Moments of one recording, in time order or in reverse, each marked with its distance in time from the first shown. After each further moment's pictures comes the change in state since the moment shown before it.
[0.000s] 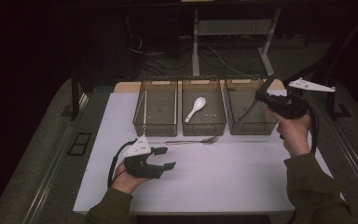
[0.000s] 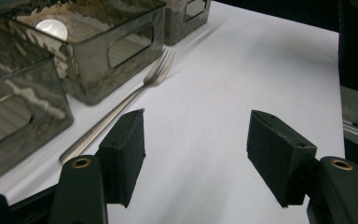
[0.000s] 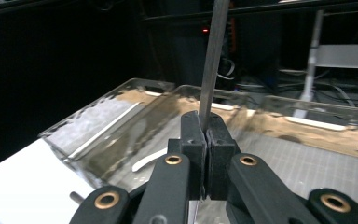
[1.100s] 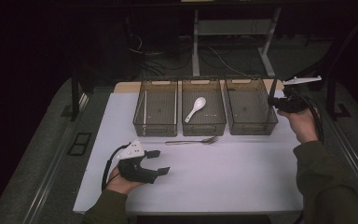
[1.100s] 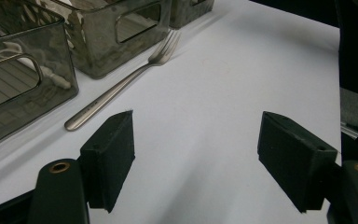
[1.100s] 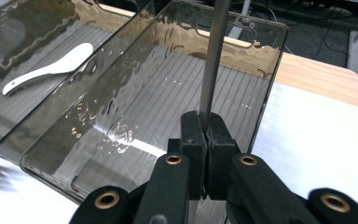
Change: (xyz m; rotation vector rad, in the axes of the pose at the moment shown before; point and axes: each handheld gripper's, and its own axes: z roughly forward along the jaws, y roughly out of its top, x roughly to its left) left arm 0.006 -0.013 -0.006 0.023 -0.007 -0.048; right arm -0.060 -0.009 0.030 0.362 -0.252 -0.091
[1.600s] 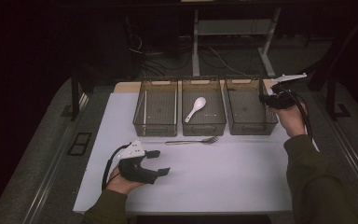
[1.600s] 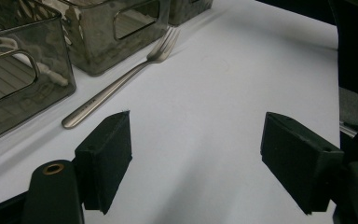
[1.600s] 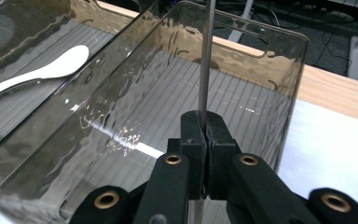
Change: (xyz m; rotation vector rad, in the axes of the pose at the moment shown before) left arm 0.000 0.000 0.001 0.006 -0.007 -0.008; right arm 0.010 0.012 0.030 0.010 -0.005 -0.025
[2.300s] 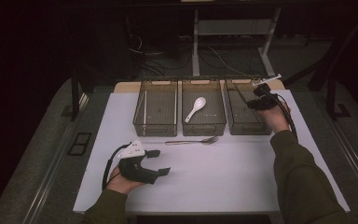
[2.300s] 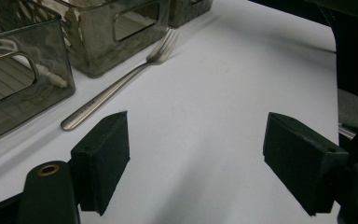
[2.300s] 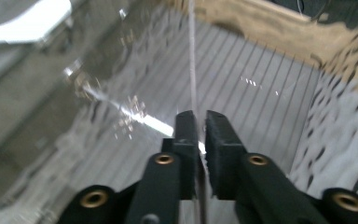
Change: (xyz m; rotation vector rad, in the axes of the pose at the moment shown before) left arm 0.001 0.001 0.000 -0.006 -0.003 -0.002; right arm 0.015 0.001 0.056 0.163 -0.012 -0.050
